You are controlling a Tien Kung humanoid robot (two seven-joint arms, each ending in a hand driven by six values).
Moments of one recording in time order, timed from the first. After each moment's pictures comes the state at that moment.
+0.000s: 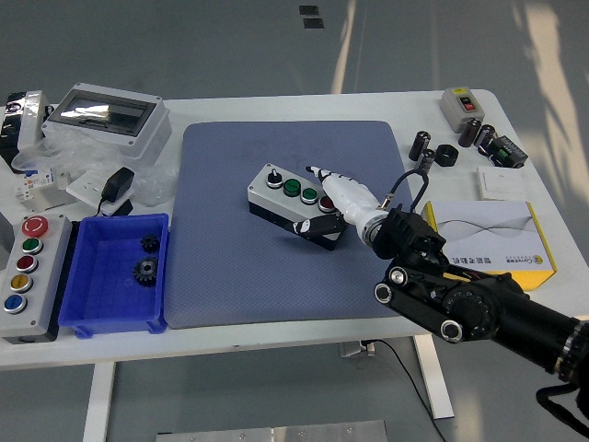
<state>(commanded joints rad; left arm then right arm) -0.02 0.14 -1.46 -0.18 1.29 0.06 0.28 0.72 -0.15 0.45 1.04 -1.65 -0.26 -0.38</state>
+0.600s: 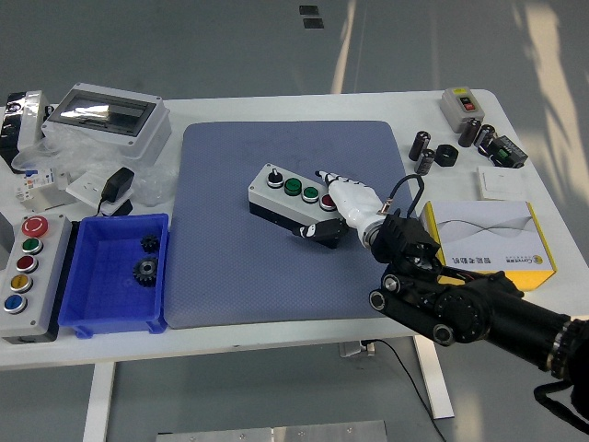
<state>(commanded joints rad) -0.03 0.13 -1.47 -0.18 1.30 0.06 0.29 0.73 -0.13 0.38 0.99 -1.66 -0.34 -0.40</state>
